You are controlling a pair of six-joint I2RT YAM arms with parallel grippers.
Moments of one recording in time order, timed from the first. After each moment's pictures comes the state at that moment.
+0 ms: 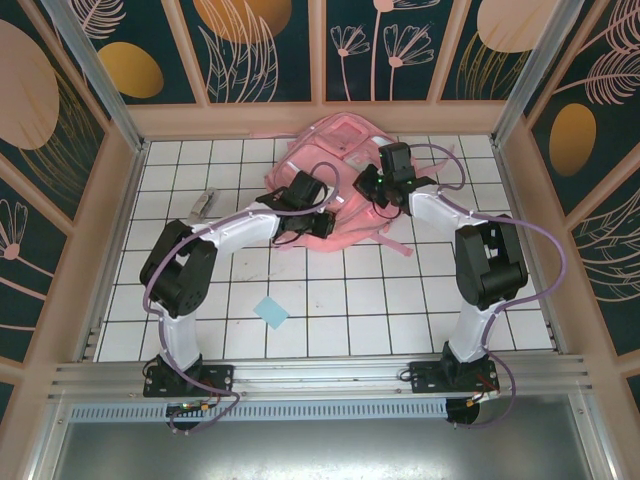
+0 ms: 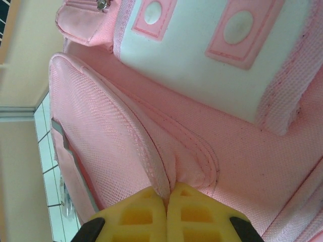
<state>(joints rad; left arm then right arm) -0.66 1.93 1.38 -0.35 0.20 -0.29 0.37 1.82 1.30 -0.19 -0.24 0.94</state>
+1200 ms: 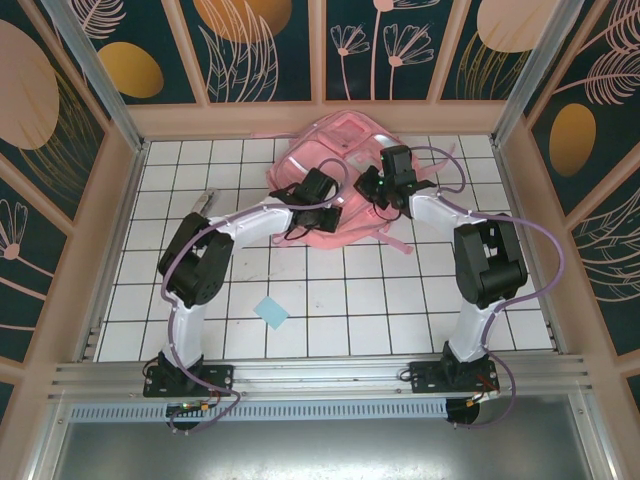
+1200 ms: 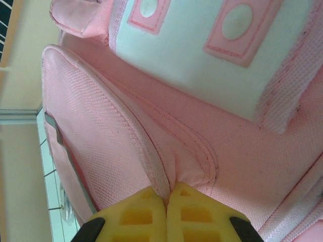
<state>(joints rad) -0.68 2.03 1.48 -0.38 0.08 -0.34 0.36 1.83 1.25 -0.12 -0.25 0.94</state>
